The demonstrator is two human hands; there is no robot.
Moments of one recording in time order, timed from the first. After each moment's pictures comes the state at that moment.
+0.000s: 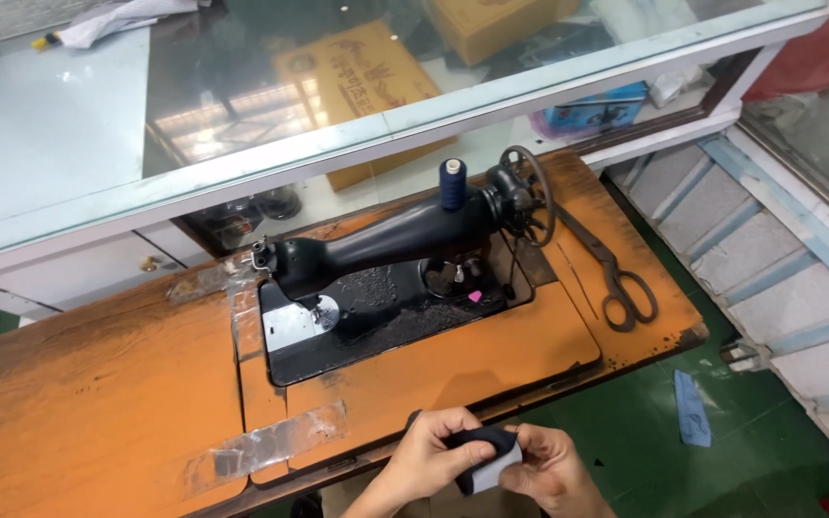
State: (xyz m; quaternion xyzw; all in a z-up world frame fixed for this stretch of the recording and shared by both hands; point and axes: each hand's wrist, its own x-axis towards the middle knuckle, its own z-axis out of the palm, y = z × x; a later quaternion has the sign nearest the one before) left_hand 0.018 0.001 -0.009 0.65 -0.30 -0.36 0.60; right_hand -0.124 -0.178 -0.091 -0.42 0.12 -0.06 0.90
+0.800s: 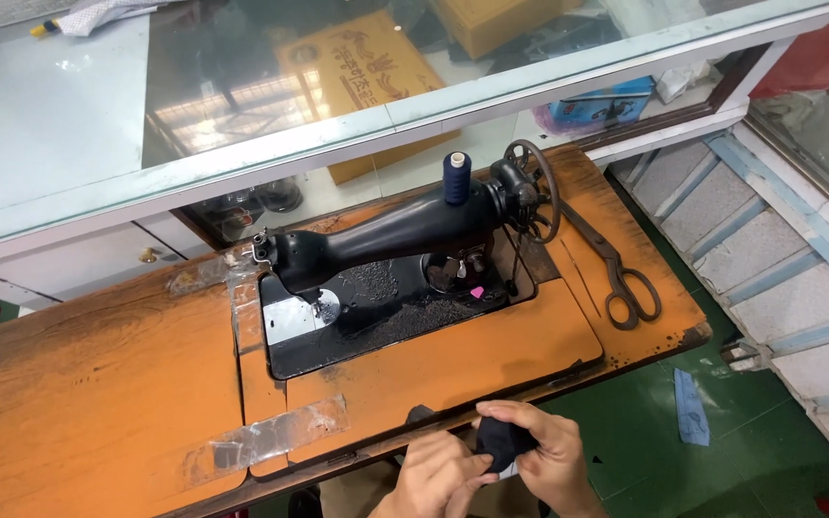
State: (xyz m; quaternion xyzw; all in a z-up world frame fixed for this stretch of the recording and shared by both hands) left_hand -0.014 0.000 0.020 0.61 -0.52 0.13 0.58; right_hand -0.088 -0.166 -0.001 -0.69 -0.08 -0.29 0.66
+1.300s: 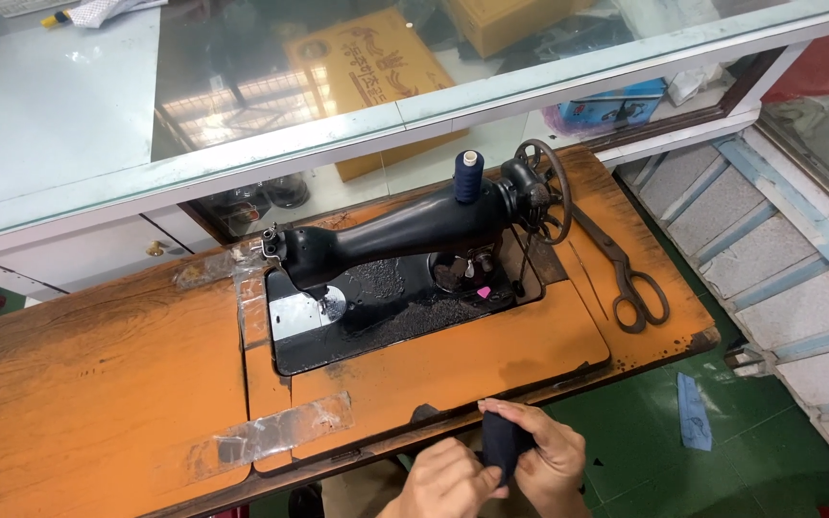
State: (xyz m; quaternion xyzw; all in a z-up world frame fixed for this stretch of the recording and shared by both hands) left_hand -0.016 0.004 0.018 0.61 -0.57 0.18 0.52; right_hand -0.080 -0.146 -0.029 -0.65 -0.06 -0.39 0.64
